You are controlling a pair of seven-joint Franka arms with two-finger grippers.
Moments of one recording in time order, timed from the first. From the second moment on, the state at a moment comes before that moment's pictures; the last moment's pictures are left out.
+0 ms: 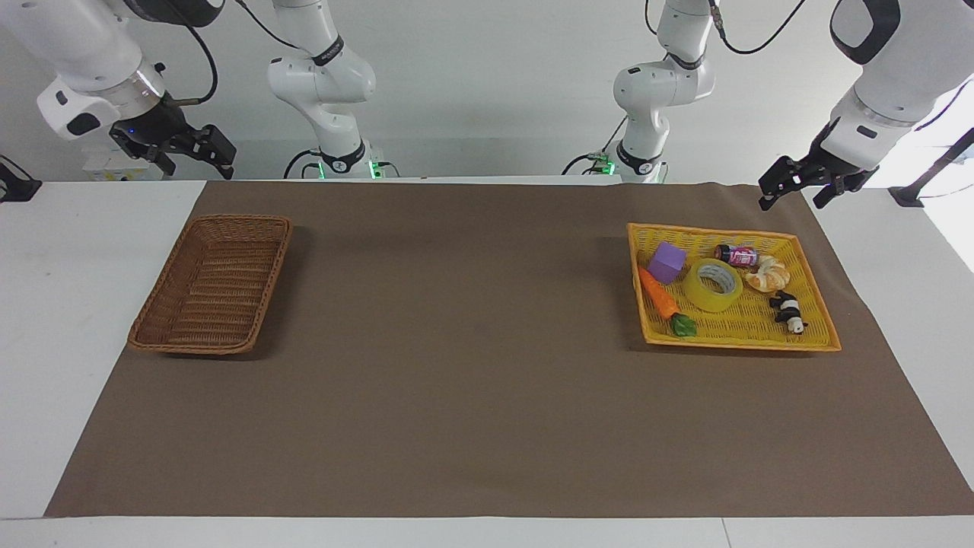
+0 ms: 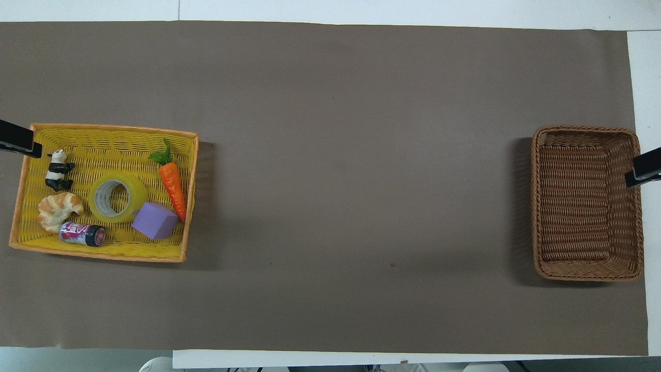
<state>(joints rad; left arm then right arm) 0.10 -0.02 -0.14 -1.58 0.00 1.48 0.02 -0.03 -0.03 -0.10 -1.53 -0.03 1.30 -0.03</state>
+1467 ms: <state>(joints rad) 0.23 -0.08 -0.14 -2.34 0.00 2.34 0.02 -0.03 -0.03 -0.10 -1.53 -0.03 1.30 -0.03</state>
